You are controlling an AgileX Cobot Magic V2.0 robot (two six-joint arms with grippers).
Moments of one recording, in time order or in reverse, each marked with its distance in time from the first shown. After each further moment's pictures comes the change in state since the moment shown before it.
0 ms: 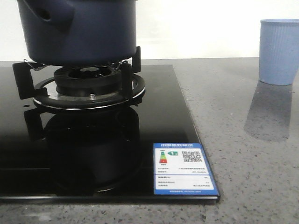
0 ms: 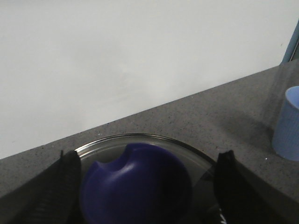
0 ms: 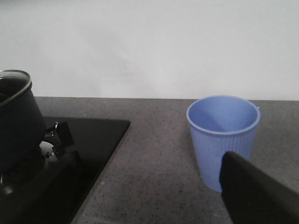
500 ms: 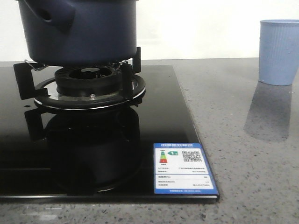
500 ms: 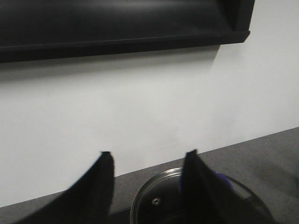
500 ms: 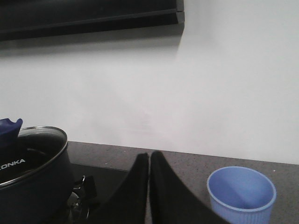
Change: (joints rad) left arm 0.285 -0.381 0.043 0.005 0.196 0.000; right arm 0.000 0.000 -0.162 -0.011 -0.053 0.000
